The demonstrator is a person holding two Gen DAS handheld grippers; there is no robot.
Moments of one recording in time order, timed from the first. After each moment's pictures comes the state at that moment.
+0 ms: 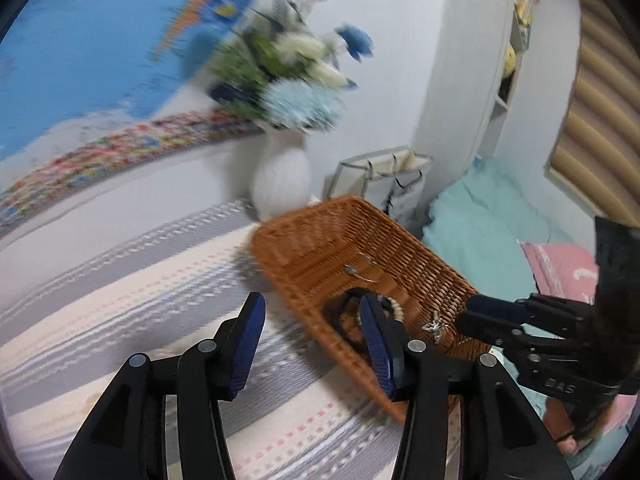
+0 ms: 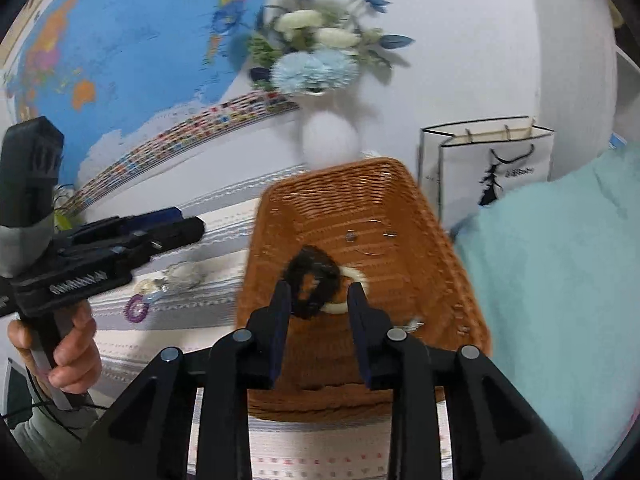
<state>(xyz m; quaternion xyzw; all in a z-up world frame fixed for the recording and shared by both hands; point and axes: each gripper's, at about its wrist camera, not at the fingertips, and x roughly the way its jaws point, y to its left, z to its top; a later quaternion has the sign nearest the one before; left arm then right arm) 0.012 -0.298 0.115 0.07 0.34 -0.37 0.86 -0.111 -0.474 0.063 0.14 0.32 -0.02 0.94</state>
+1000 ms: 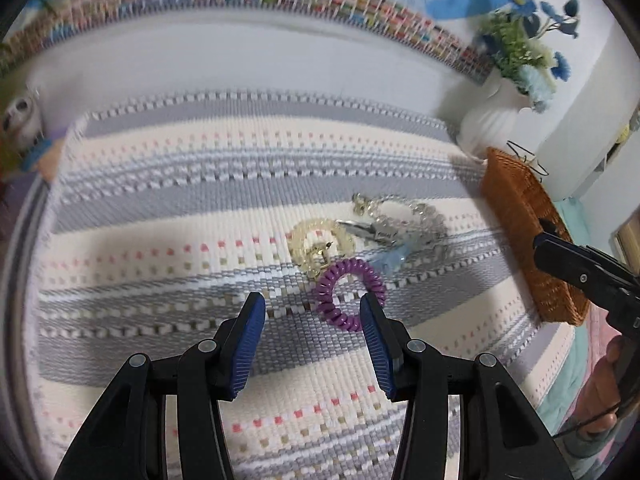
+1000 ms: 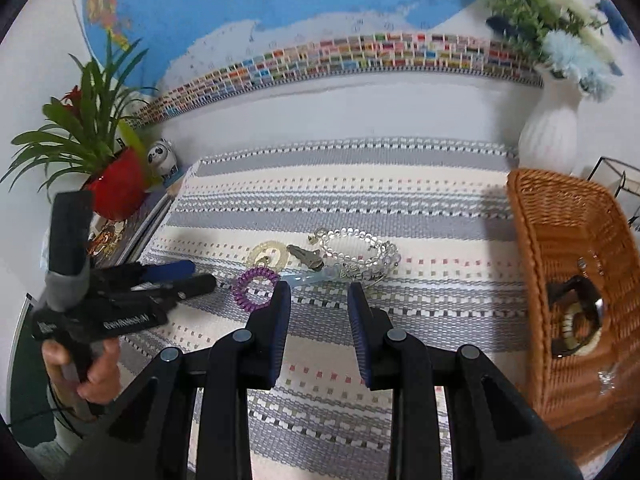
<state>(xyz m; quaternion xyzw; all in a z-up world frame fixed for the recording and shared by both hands) 0.069 -0.068 -0.004 -0.04 0.48 -0.22 0.85 -0.003 -0.284 0.043 0.07 0.40 0.12 0.91</state>
